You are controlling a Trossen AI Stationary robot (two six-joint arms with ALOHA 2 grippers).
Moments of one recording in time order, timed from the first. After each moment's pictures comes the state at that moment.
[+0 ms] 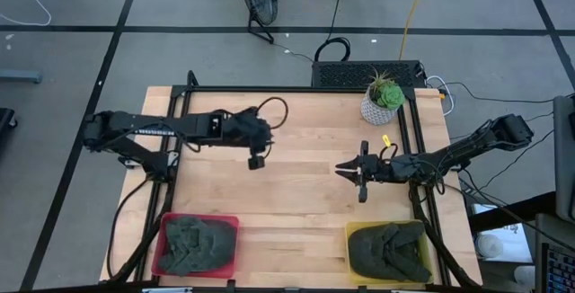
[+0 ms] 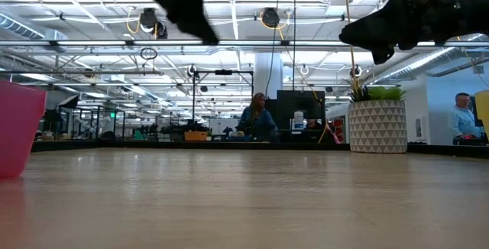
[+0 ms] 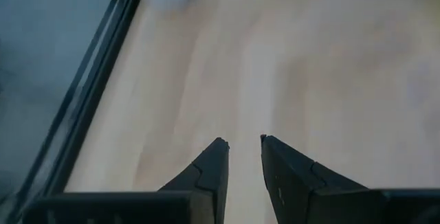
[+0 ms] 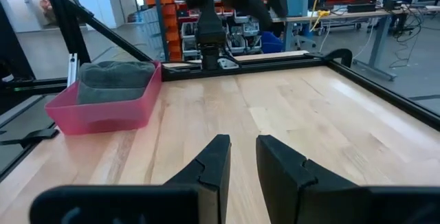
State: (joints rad) left arm 0.09 1.39 1.10 -0.45 -0.18 0.12; right arm 0.28 0.98 0.22 0.66 0.39 0.12
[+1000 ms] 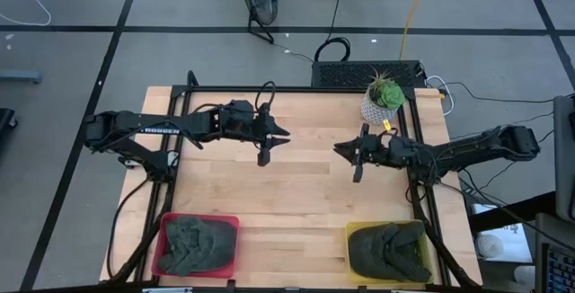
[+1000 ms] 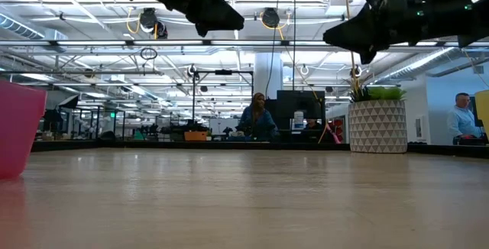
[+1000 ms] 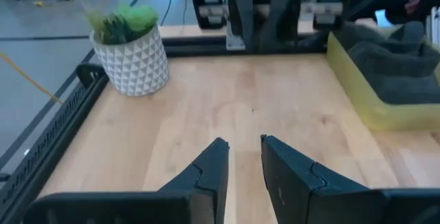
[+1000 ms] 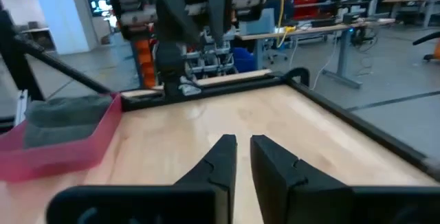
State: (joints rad) left arm 0.18 1.40 1.00 0.03 0.13 0.11; right arm 0.01 0.94 0.24 0.67 0.23 0.12
